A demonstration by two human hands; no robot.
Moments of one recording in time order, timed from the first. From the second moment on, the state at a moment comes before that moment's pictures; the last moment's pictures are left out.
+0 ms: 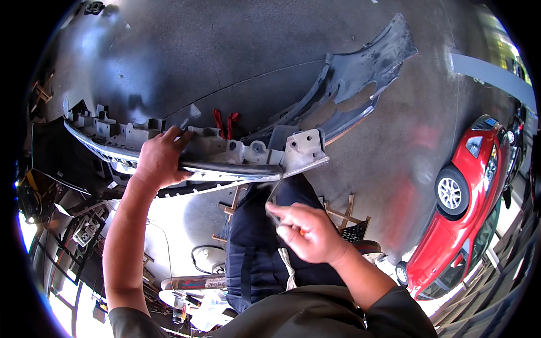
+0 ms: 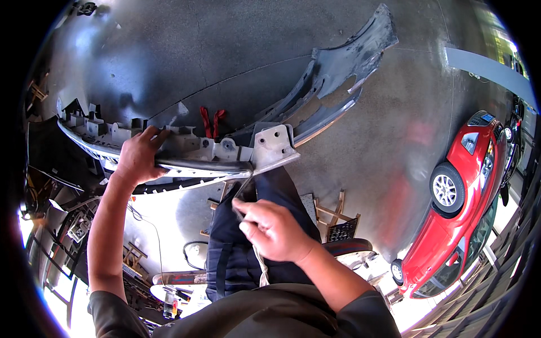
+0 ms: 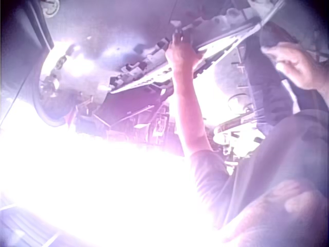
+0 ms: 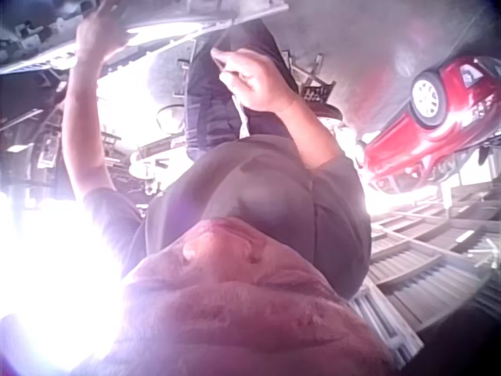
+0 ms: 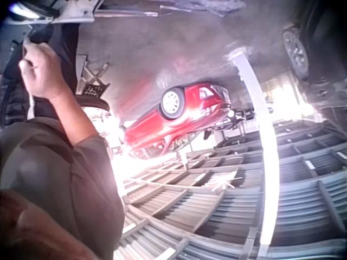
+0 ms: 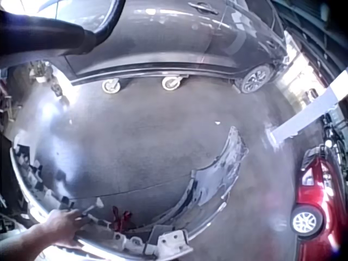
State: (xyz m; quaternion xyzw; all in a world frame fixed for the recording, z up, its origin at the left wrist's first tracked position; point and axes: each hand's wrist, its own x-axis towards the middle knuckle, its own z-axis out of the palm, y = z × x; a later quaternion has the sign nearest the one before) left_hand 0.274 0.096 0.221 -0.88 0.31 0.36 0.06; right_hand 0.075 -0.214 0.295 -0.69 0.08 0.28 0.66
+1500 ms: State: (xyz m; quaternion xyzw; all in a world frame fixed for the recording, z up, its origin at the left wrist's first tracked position) left_hand 0.235 0.035 0.205 -0.91 0.13 0.37 0.14; right_hand 0.108 -0.456 0.089 -0.18 0.24 0.55 0.78
